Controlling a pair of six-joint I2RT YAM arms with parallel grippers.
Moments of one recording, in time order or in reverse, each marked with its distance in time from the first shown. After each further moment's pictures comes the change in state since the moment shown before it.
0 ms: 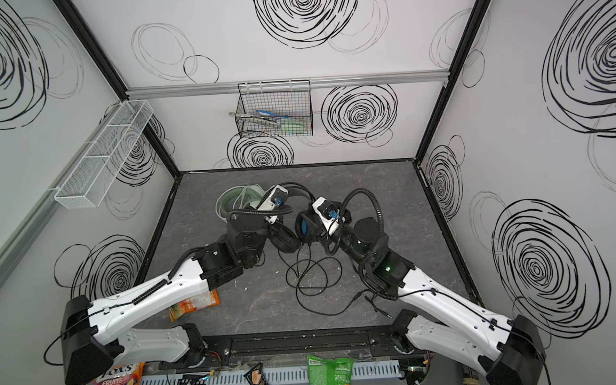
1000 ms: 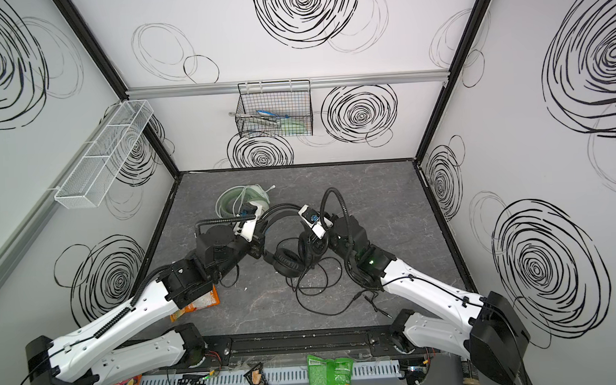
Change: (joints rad) left arm 0.077 -0.251 -0.190 -0.179 0.462 -0.425; right arm 0.000 0.172 -0.002 -0.036 0.040 -0.075
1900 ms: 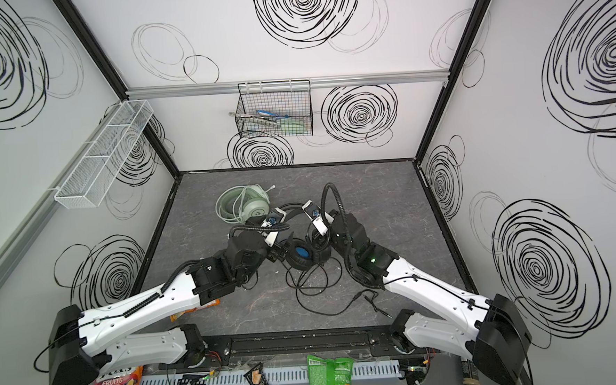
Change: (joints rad) left arm -0.148 0.208 0.046 0.075 -0.292 0.134; right arm 0.018 -0.016 0.061 -0.145 0.142 0.029
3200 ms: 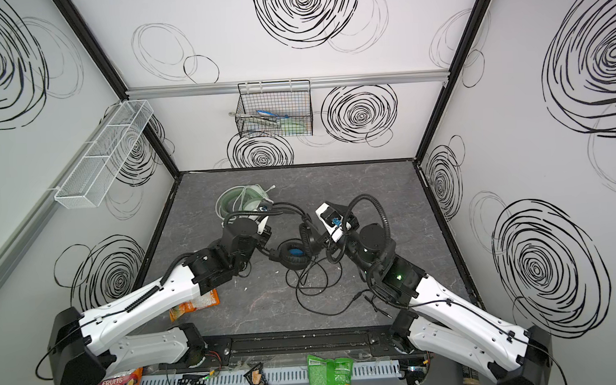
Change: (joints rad) left arm 0.181 -0.044 0.042 -0.105 -0.046 0.071; right arm 0.045 -0.286 -0.051 0.011 -0.061 0.002
